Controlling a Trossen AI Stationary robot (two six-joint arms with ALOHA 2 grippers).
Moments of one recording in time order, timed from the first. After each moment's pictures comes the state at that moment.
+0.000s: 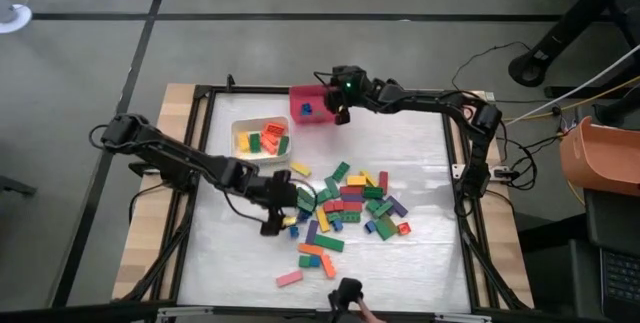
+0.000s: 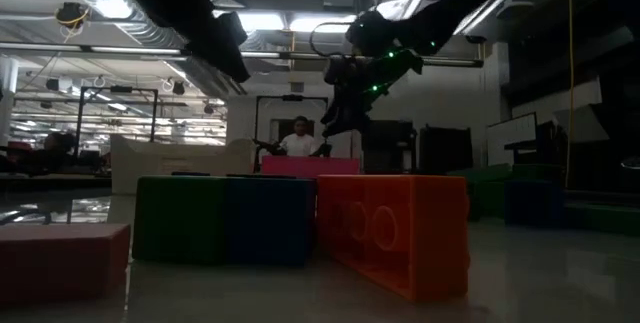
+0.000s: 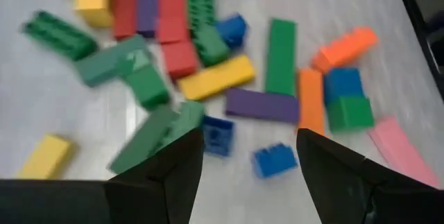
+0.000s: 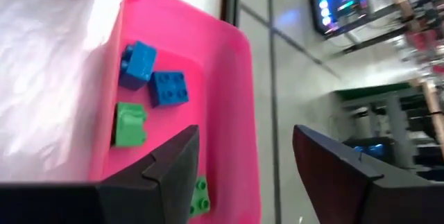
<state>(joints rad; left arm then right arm) -0.29 1.45 0.96 -0.38 -0.06 -0.17 -0.51 1.90 1.35 -0.03 0.05 -0.90</state>
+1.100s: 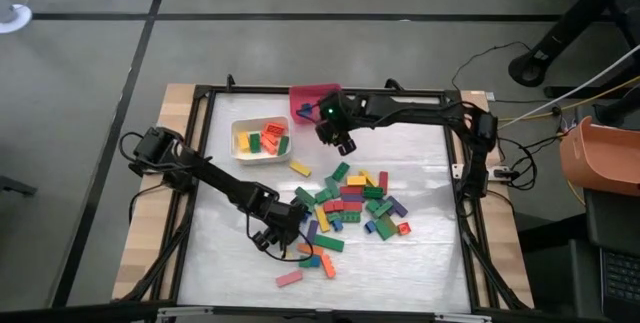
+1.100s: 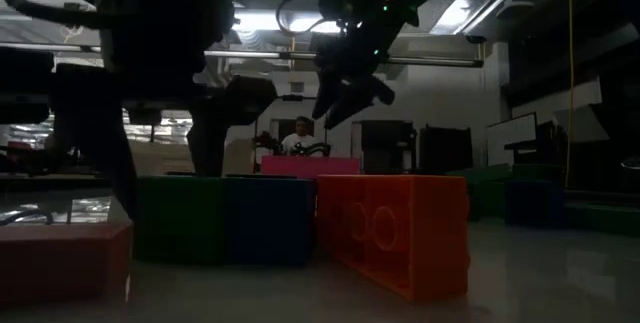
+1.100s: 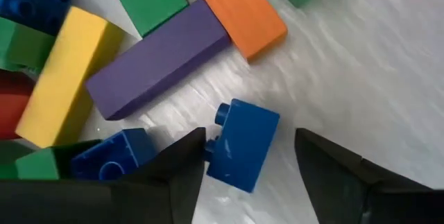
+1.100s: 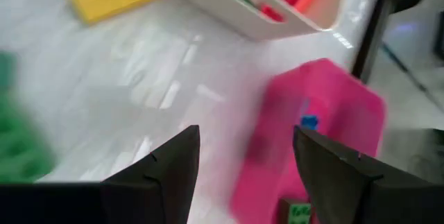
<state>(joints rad) -0.35 1.77 0.96 -0.30 0.04 0.47 -0.28 1.90 1.54 -0.59 0.02 -0.90</state>
